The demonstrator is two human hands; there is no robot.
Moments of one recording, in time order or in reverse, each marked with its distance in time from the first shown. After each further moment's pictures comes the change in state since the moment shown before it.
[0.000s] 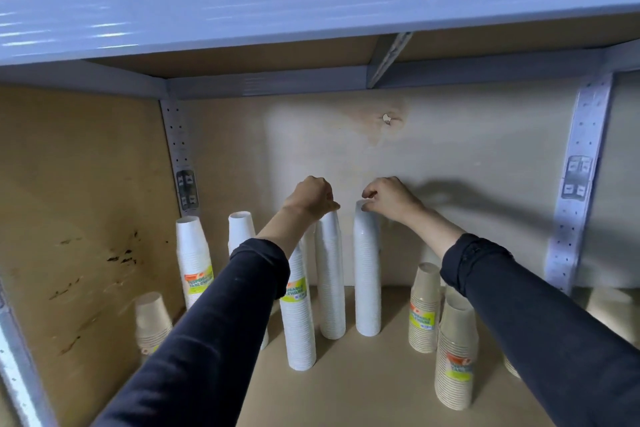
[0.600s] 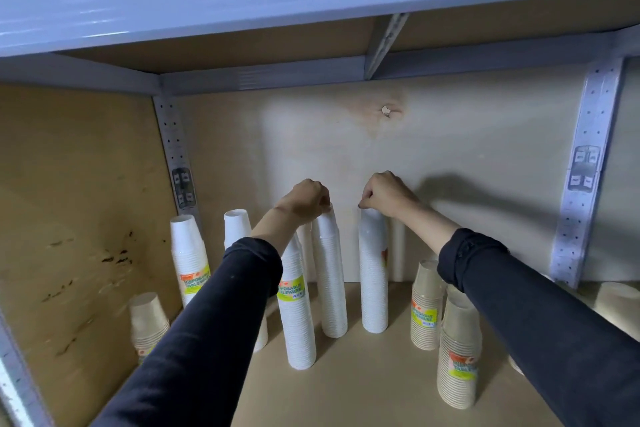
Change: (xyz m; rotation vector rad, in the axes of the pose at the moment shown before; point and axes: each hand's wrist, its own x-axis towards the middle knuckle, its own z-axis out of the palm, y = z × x) left_hand 0.008 -0.016 0.009 0.011 -0.088 0.093; right_hand 0.007 -0.001 0.007 0.011 -0.012 0.101
